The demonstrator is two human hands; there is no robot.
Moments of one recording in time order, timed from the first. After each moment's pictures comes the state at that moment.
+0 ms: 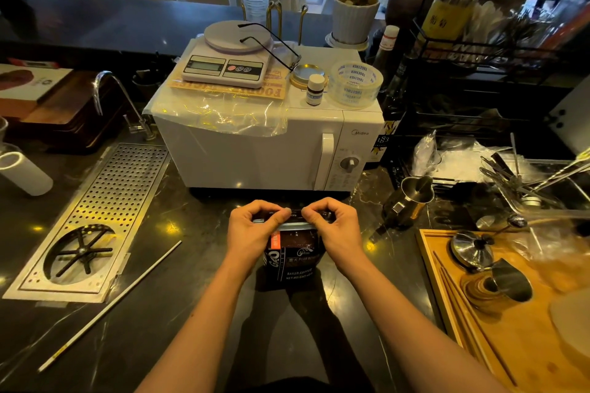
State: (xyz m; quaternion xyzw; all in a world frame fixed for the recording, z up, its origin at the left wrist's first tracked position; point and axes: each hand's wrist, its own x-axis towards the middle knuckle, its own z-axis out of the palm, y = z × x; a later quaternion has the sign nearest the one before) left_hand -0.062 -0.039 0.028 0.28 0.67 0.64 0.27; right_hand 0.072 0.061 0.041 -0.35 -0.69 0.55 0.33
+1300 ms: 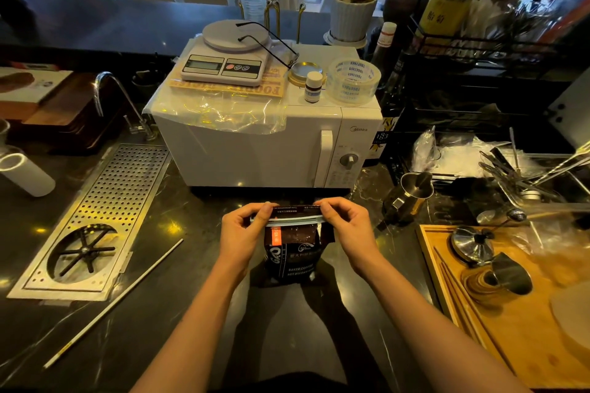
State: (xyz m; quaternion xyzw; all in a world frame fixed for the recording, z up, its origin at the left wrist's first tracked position) left_hand -0.064 -0.053 0.021 0.24 0.64 0.66 0.31; right_hand 0.094 0.067 0.040 -0.35 -0.63 0.63 0.30
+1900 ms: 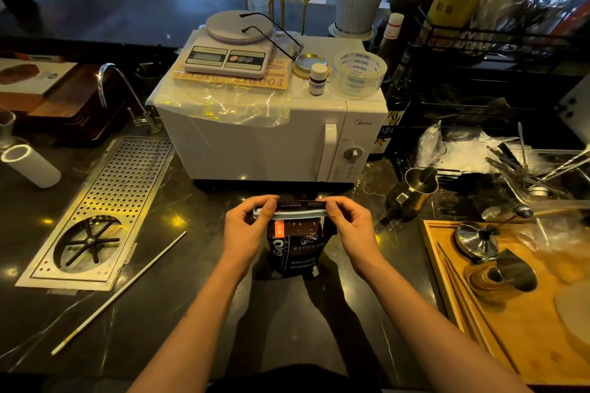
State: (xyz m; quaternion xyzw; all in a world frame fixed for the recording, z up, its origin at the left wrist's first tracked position) left_hand -0.056 -0.059 0.028 0.26 0.67 0.63 0.29; right_hand 0.097 0.062 0.029 -0.35 -0.63 0.63 0.31
